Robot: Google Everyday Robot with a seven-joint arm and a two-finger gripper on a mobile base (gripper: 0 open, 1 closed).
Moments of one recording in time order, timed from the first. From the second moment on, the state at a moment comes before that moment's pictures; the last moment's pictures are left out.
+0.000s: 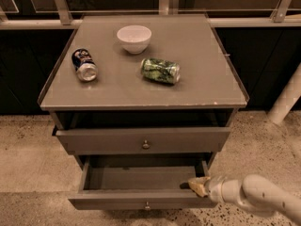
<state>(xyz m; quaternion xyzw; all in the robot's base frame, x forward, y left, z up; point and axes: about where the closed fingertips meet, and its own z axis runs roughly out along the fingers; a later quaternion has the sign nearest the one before) 0.471 -0.197 0.402 -0.24 0.87 0.28 0.31</state>
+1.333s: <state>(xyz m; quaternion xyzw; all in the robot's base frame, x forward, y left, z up) 0.441 -0.197 0.429 -0.22 0.86 0.25 0.38</state>
